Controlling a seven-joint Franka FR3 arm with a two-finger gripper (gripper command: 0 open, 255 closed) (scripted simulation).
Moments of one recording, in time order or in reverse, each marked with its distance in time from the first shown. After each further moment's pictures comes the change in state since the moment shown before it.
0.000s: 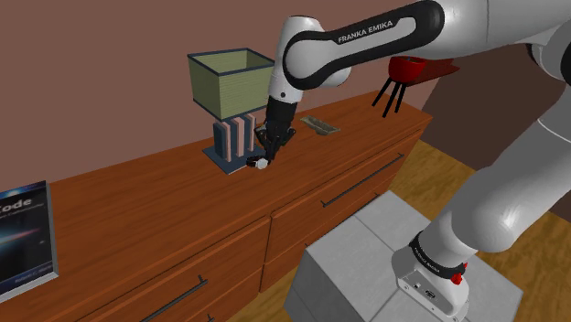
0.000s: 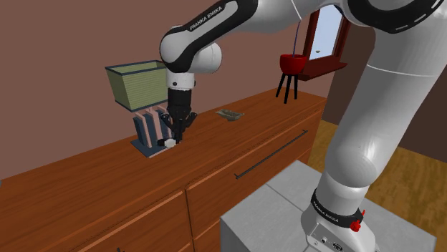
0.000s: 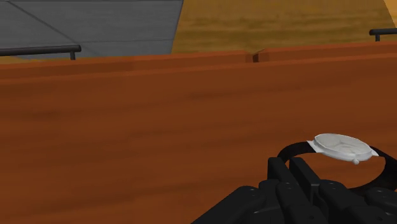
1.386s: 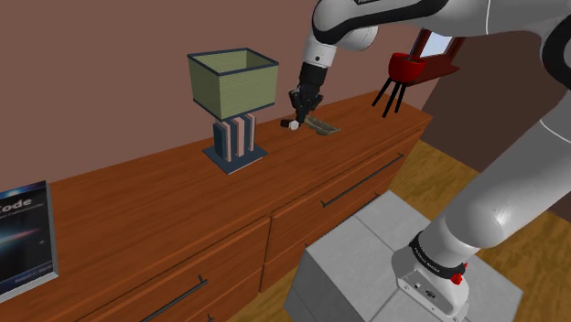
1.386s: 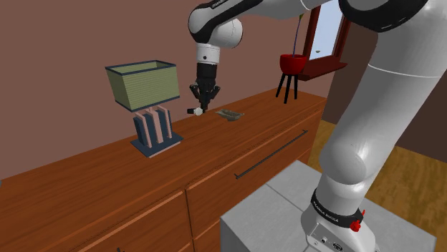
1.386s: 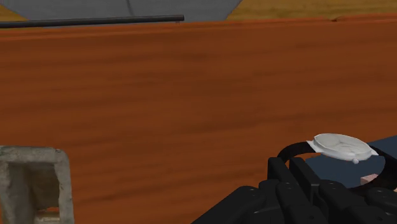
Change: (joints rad) arm -0.144 -0.014 -0.167 0.138 -0.049 -0.220 -0.241
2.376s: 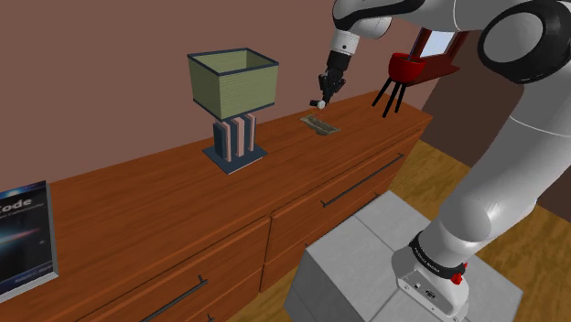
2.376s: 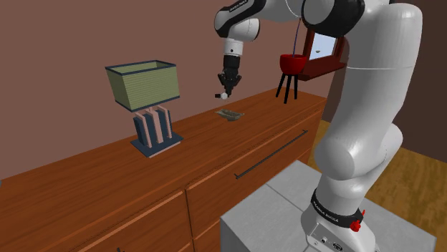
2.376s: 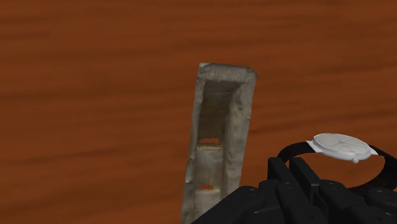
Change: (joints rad) arm -0.164 0.208 -0.157 0.282 -0.055 -0.139 -0.281
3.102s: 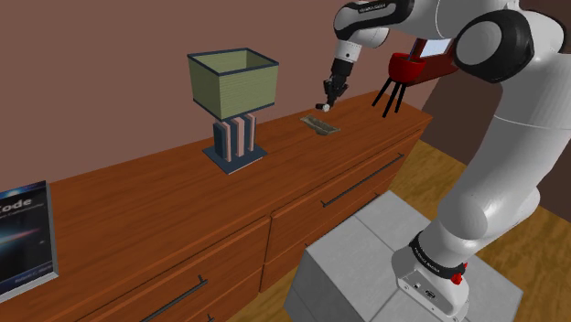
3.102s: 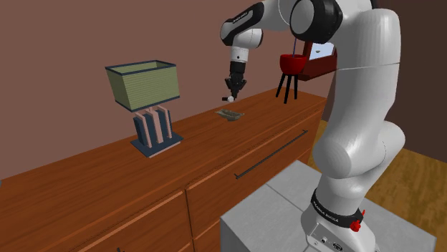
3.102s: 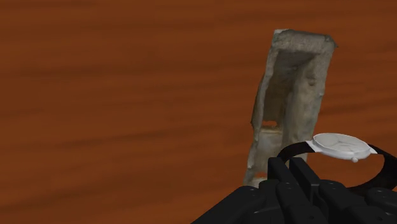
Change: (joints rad) arm -0.053 0.126 -0.036 0.086 -0.003 0.022 -0.094
